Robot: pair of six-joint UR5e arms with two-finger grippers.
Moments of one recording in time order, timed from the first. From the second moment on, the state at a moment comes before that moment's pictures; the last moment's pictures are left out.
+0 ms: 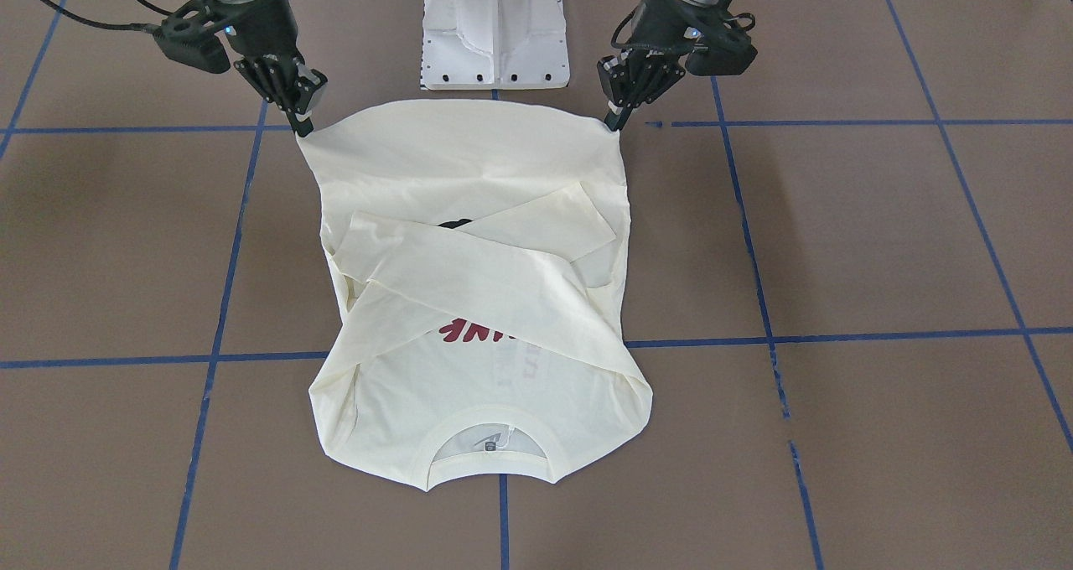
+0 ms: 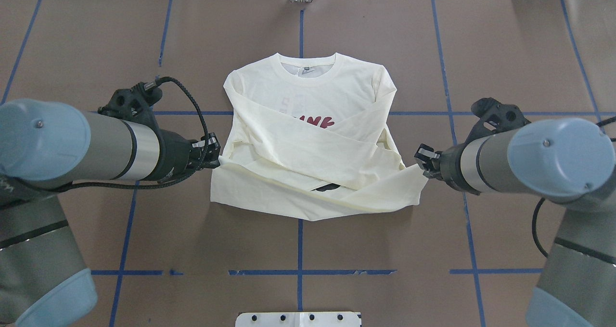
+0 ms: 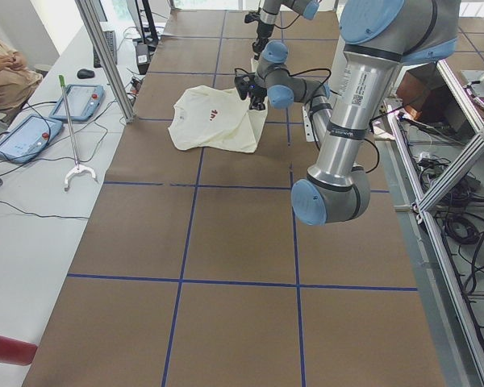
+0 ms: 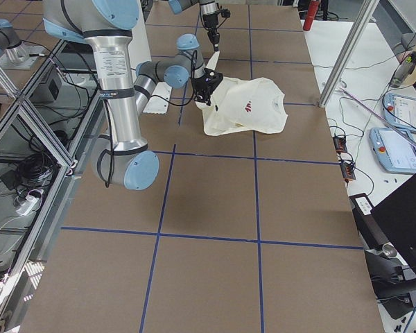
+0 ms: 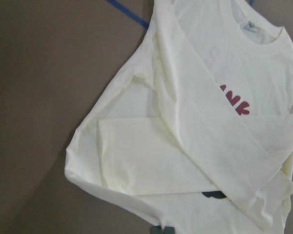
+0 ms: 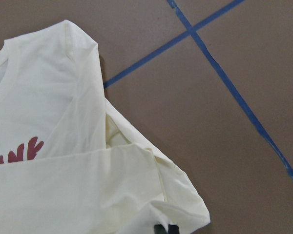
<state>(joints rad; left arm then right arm) -0.57 -1.96 -2.12 -1.72 -1.79 -1.69 0.58 -1.32 2.22 -1.64 1.74 1.72</state>
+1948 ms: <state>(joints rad) -0.72 -2.21 -1.36 -2.11 -1.68 -1.52 0.81 -0.88 1.28 -1.33 1.78 1.42</state>
